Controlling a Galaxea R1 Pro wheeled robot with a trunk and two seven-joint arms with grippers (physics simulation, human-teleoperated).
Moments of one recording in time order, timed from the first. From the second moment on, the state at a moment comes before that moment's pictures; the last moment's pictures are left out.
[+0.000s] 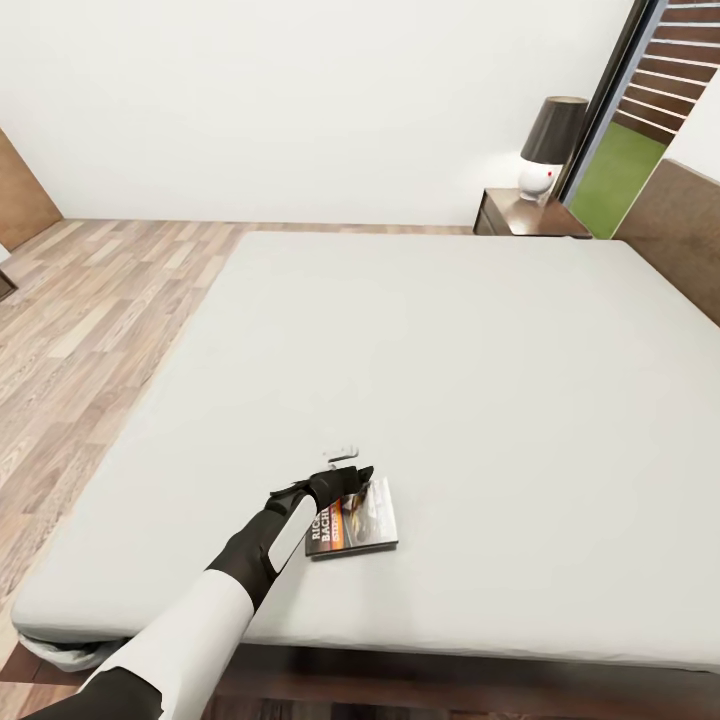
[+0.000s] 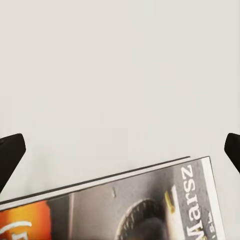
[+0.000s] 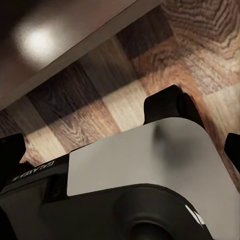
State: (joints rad) left arm -0.78 -0.17 -0.29 -0.71 0.52 0.33 0.00; right arm -0.39 -0.25 -0.05 0.07 -0.51 0.02 0.61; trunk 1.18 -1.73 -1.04
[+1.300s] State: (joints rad) left arm -0.78 -0.17 -0.29 -0.72 0.52 0.32 -0.01; right arm -0.39 -0.25 -0.05 0.07 -0.51 0.02 0.61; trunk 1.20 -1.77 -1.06
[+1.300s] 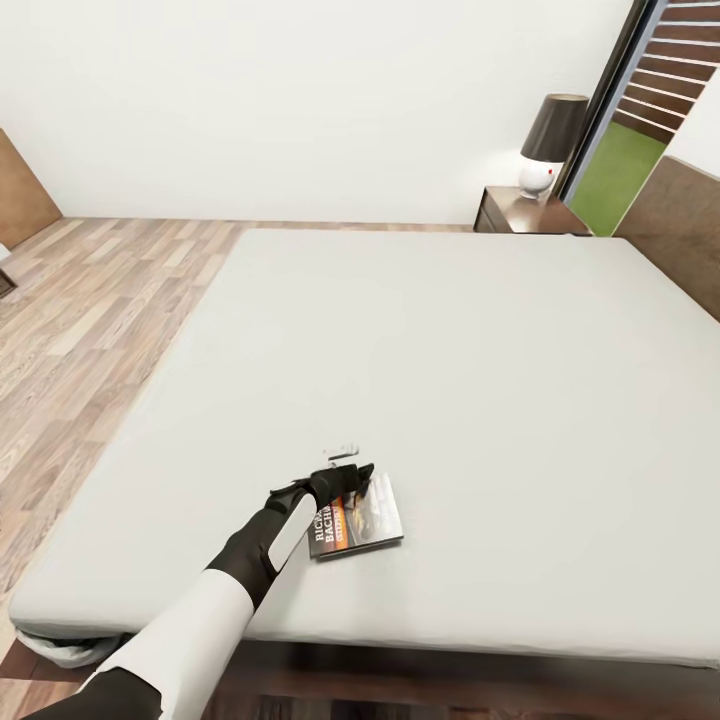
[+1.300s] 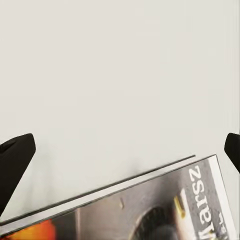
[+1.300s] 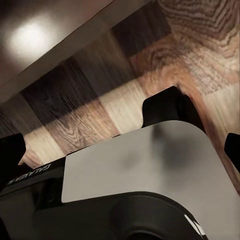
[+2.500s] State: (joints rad) left arm -0.78 -0.17 -0.29 -0.71 0.52 0.32 -0.01; right arm -0.39 -0.25 -0.05 0.07 -0.51 0.02 0.61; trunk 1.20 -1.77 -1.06
